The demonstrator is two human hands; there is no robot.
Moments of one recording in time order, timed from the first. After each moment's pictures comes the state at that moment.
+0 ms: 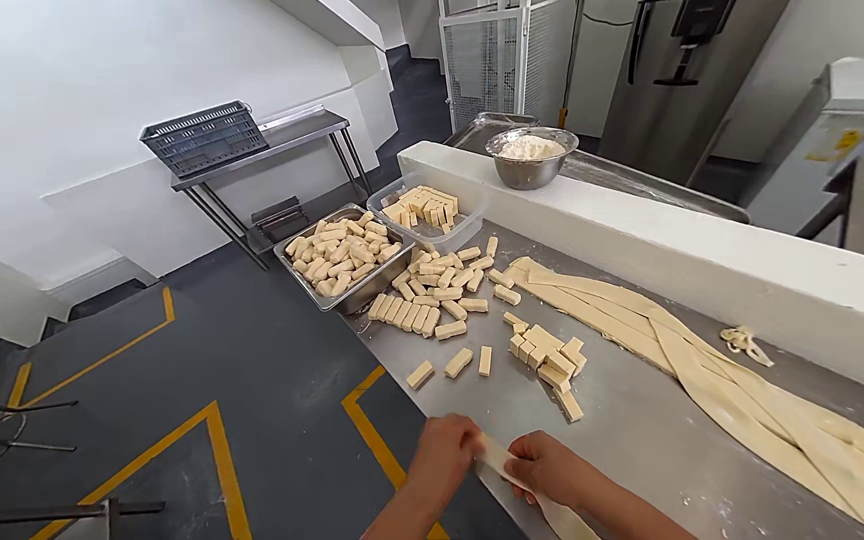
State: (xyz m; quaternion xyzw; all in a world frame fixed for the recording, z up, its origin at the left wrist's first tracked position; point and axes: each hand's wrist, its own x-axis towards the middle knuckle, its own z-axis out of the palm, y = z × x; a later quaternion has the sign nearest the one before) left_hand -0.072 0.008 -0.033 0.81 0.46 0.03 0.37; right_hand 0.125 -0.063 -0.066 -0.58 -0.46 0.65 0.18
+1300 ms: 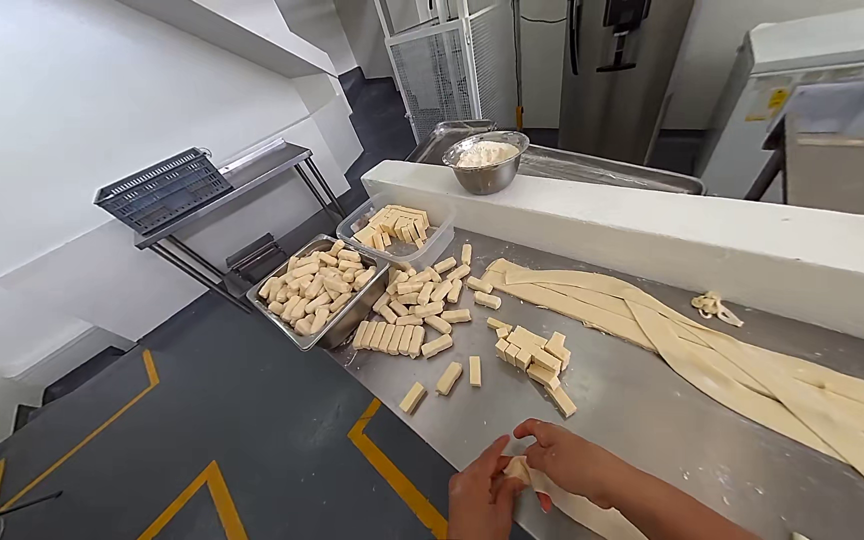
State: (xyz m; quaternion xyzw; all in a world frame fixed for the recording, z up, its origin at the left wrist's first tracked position) left_hand -0.051 -0.050 -0.056 0.78 0.41 0.24 0.40; right_hand 0.137 -0.068 -0.027 -0.62 -0.40 0.64 0.20
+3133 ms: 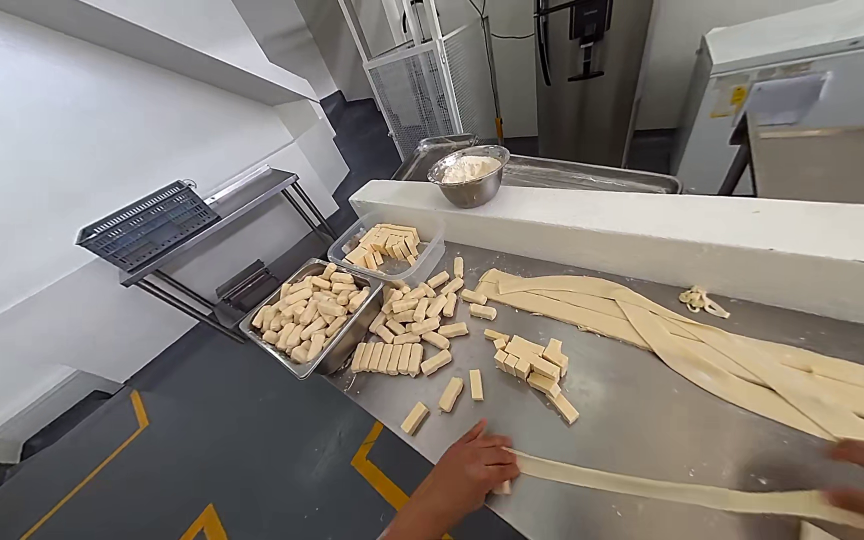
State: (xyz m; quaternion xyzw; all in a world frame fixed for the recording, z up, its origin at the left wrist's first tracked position) left_hand -0.057 0.035 -0.058 0.96 0.07 0.09 0.24; right_hand 0.293 -0.263 0.010 -0.83 -0.50 0.20 0.13
